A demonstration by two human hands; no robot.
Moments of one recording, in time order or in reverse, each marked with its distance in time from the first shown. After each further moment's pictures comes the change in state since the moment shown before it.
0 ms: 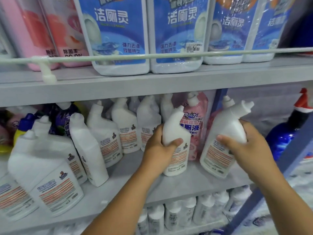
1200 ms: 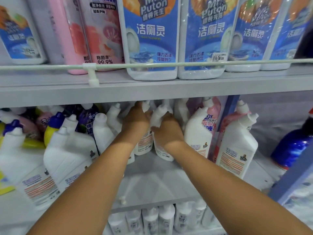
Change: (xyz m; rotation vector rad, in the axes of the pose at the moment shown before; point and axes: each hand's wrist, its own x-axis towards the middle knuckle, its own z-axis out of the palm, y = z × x) left_hand 0.071 0.030 -0.105 0.647 0.279 0.063; right_hand 0.019 -0.097 0.207 -0.403 -0.202 -0.194
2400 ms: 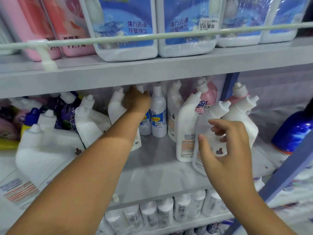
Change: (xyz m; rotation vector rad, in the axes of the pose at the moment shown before) left_hand 0.059 0.023 0.050 -0.096 0.103 -0.217; right_hand -0.119 0.092 -0.078 0.280 0.497 -0.205
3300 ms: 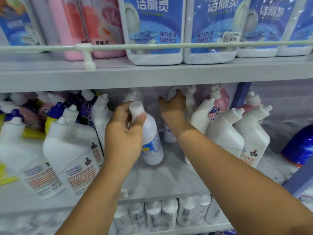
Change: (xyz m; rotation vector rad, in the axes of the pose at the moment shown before) left_hand -0.141 -0.054 -0.106 -0.642 0.080 0.216; right_hand 0.117 -0.028 0.183 0.117 -0.235 0.491
